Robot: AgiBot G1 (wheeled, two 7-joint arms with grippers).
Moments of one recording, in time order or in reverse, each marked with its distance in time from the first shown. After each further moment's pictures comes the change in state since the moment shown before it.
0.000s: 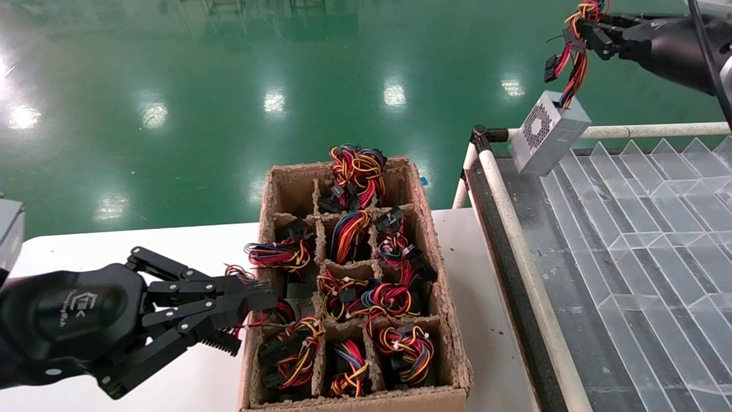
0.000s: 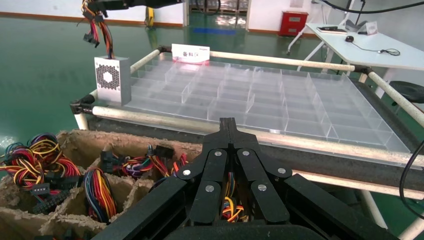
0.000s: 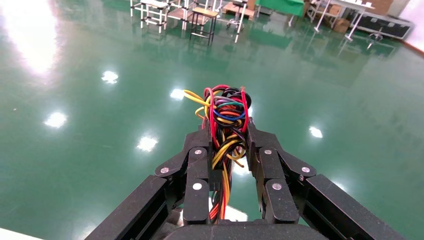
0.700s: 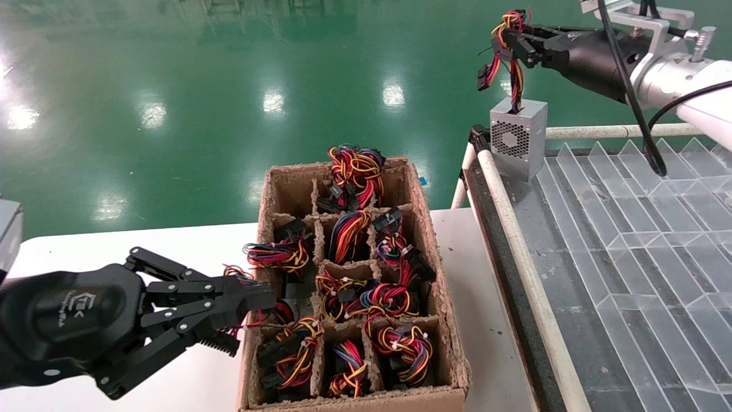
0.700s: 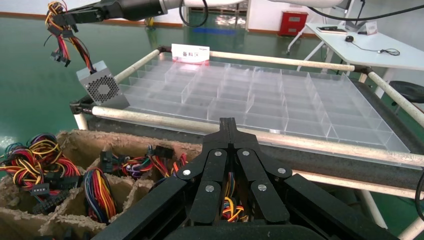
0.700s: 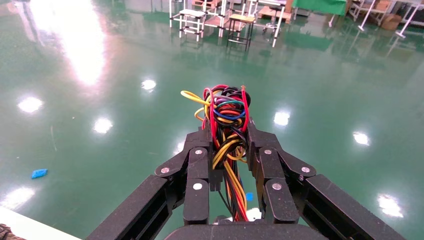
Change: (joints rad) left arm 0.000 0.000 0.000 0.000 0.000 0.000 0.000; right arm -0.024 -0.121 0.014 -0.049 0.032 -0.007 0.000
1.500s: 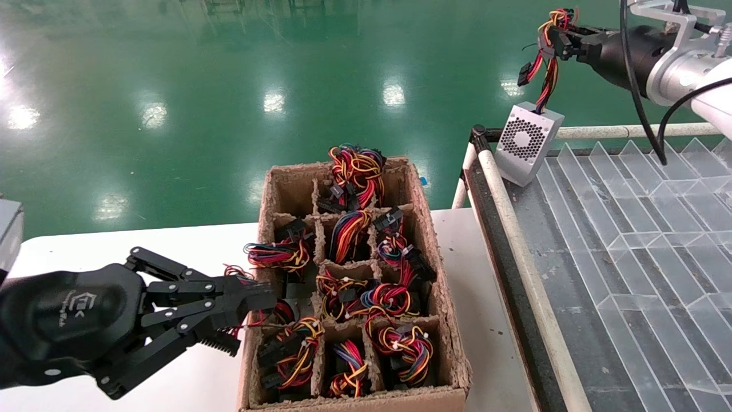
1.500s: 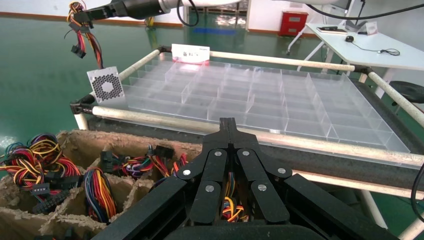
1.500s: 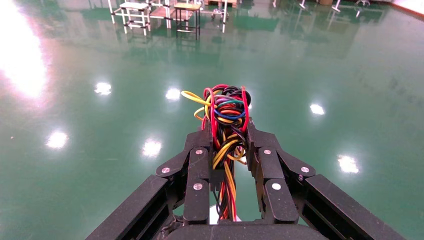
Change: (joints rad) left arm 0.000 0.000 0.000 0.000 0.000 0.000 0.000; right arm 0.024 -0.032 -0.027 -0.087 -0.030 0.152 0.099
